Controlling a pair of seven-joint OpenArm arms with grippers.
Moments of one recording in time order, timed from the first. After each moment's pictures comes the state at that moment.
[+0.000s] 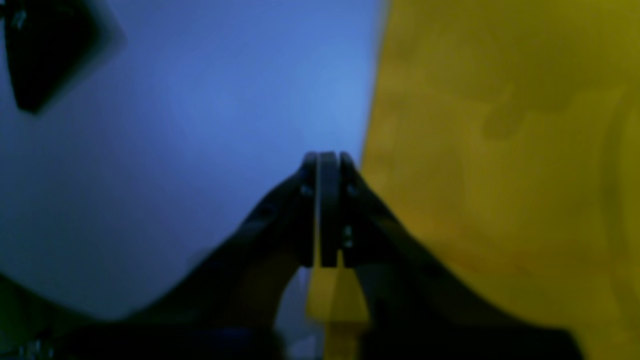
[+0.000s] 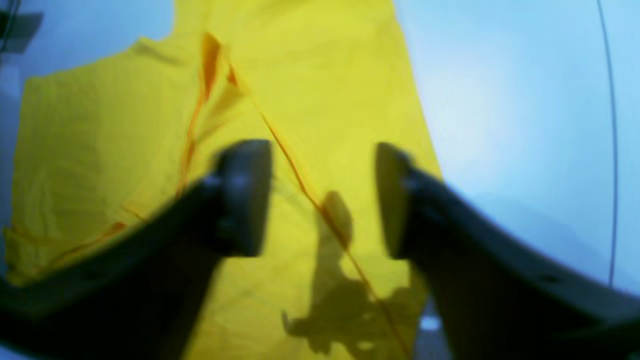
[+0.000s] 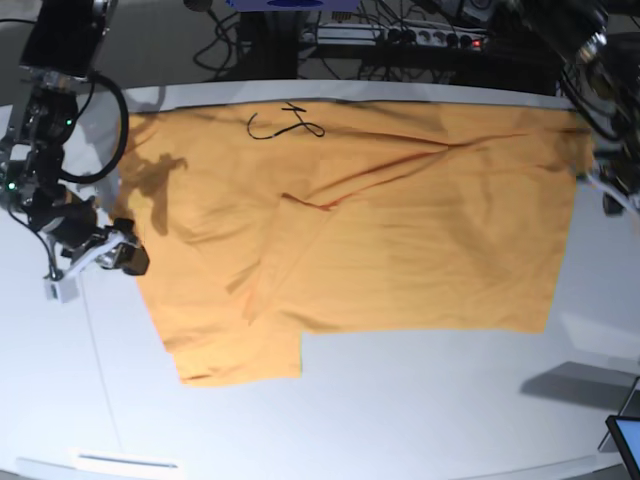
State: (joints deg) left arm 3.6 -22.6 -49.9 92.0 -16.0 -40.2 55.8; right arm 0.1 13.7 18.6 94.7 43.7 13.0 -63.0
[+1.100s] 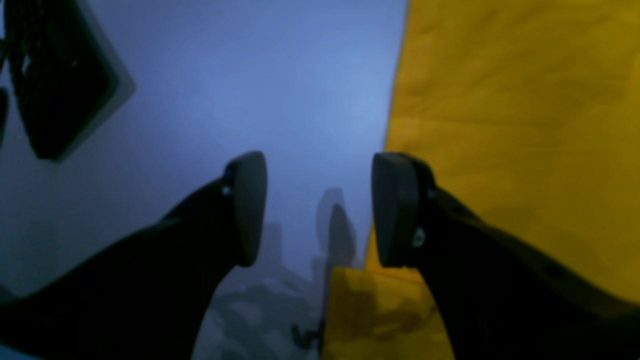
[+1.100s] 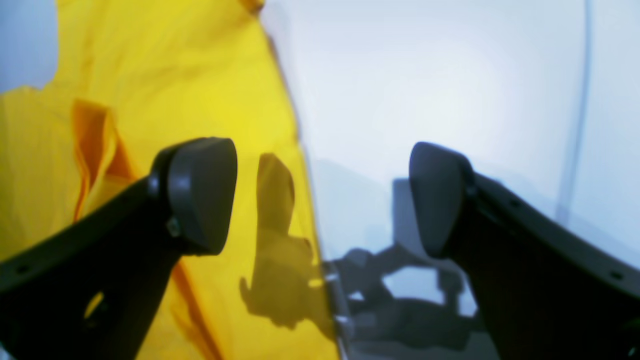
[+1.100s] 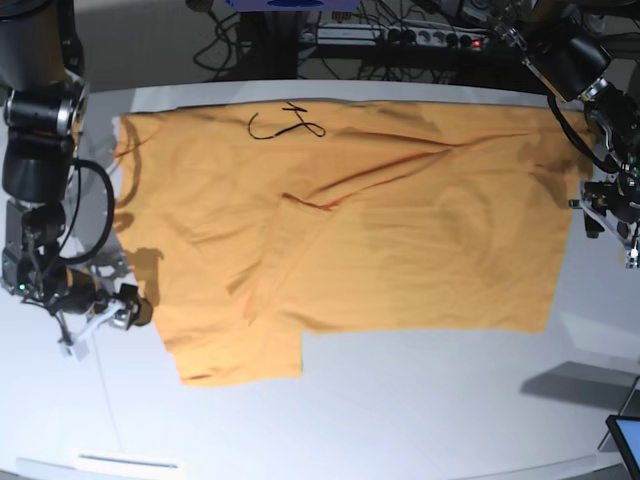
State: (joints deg) left arm -5.0 -21.9 -44.9 86.3 0.2 -40.6 52.8; right arm 28.5 19.1 9.1 45.7 33.9 25.2 -50.8
